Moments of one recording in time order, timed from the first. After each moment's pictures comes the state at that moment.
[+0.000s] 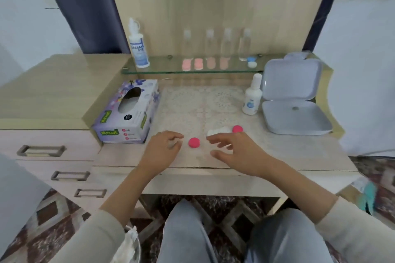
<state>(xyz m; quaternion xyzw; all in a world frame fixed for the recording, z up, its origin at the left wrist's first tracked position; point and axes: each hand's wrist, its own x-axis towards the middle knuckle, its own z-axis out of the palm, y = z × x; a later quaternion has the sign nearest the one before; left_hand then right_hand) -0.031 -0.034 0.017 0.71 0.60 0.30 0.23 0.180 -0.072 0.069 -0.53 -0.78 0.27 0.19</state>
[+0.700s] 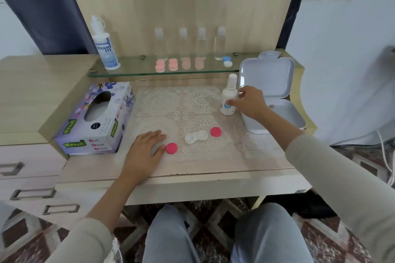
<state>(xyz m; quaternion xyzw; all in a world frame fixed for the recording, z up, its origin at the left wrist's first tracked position) -0.019 -0.015 -0.006 0.77 0.57 0.26 0.12 0.268 0.051 0.071 -0.73 -0.58 0.19 0.30</state>
